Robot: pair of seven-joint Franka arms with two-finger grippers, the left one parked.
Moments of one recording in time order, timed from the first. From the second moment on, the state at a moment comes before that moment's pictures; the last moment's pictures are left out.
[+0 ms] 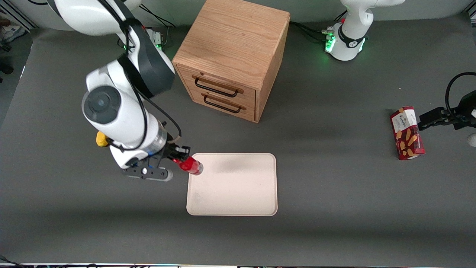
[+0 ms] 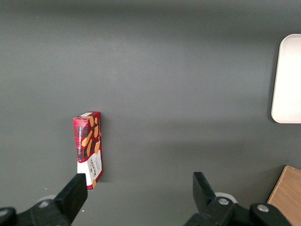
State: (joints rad) arm 0.43 0.64 -0.01 -1.06 0.06 1.75 0.58
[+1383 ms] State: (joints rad) arm 0.44 0.82 -0.02 -1.06 0.00 1.93 0.61
